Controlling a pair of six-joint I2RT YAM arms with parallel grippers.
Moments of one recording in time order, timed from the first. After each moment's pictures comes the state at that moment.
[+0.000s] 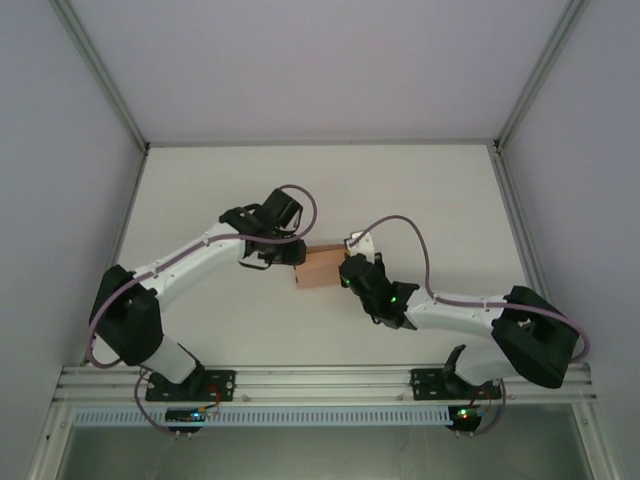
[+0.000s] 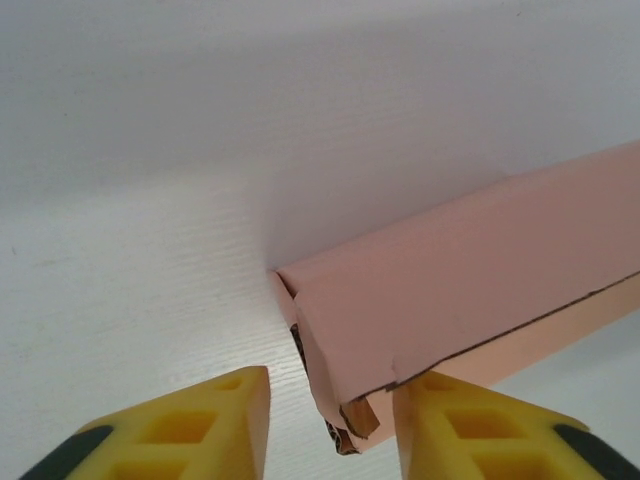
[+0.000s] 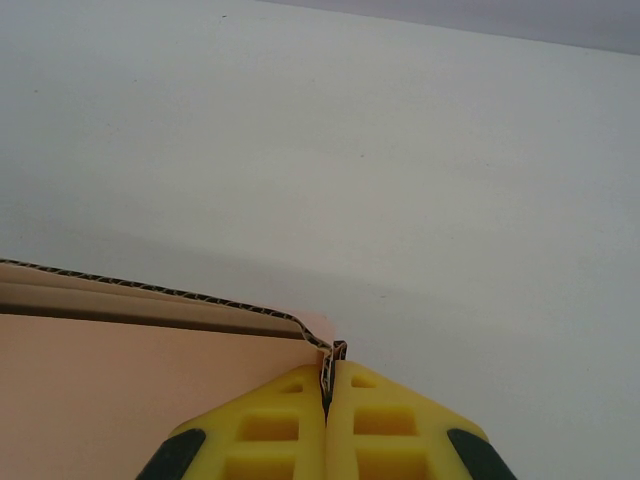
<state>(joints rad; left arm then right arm) -0.71 1.54 1.21 -0.82 0.06 -0.55 0.97 1.35 0.59 0.17 0.67 0.36</state>
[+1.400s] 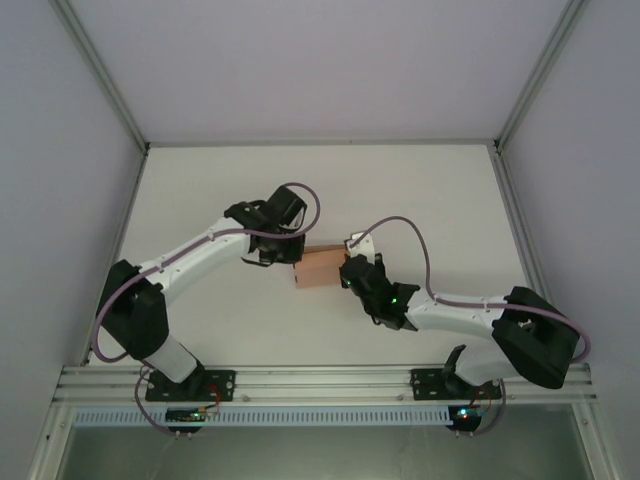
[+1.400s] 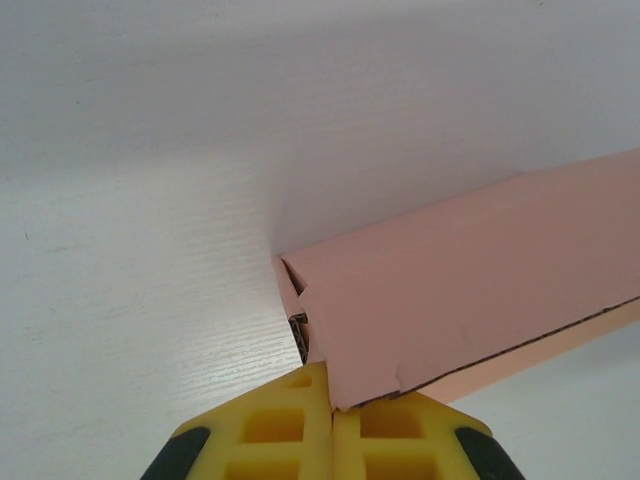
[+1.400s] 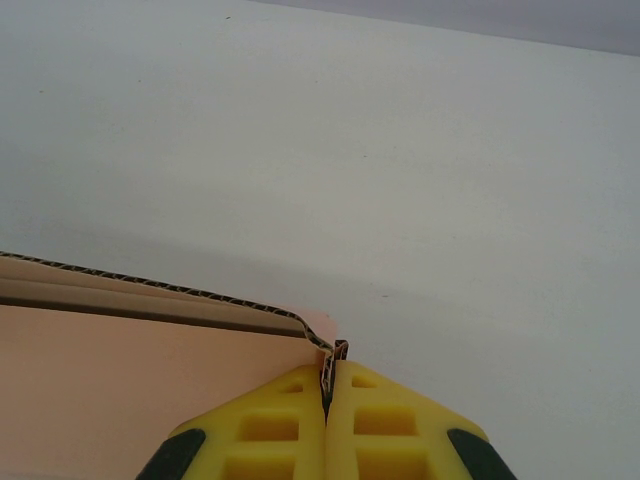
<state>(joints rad) -0.71 1.58 1.28 -0.88 0.05 -0.58 0.97 1.35 0.58 0.19 0.66 0.36</state>
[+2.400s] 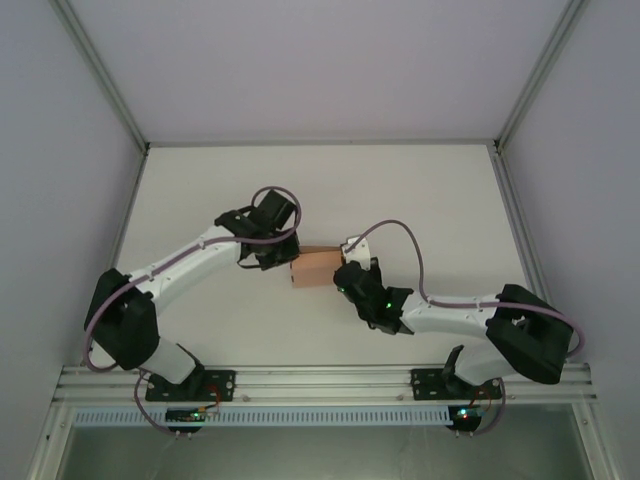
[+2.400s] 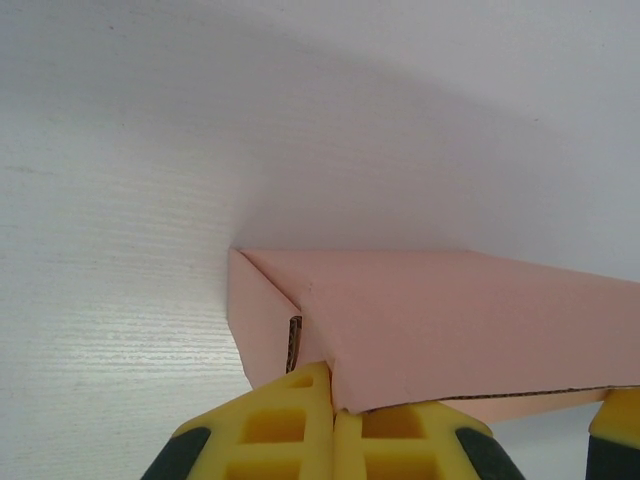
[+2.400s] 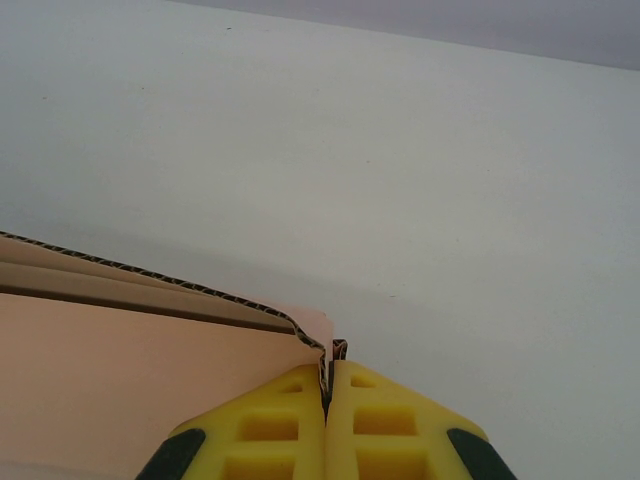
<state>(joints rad) -0.69 1.50 1.17 -0.77 0.04 -0.94 1.03 1.38 0.58 0.21 0.75 0.38</state>
